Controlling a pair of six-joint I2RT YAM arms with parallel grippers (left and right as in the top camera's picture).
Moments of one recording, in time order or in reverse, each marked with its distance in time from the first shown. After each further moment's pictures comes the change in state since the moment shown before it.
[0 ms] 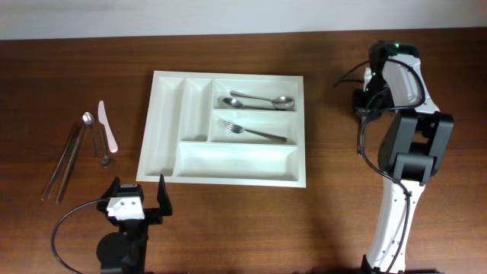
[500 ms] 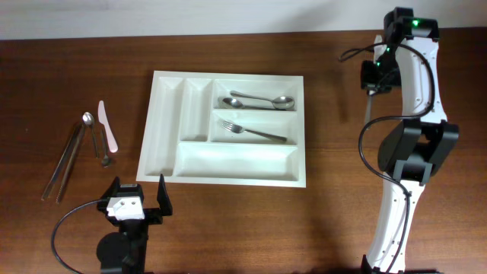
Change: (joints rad) left arm 0.000 0.000 0.000 0.000 0.000 0.000; right arm 0.011 0.000 0.342 -0.135 -0.074 -0.084
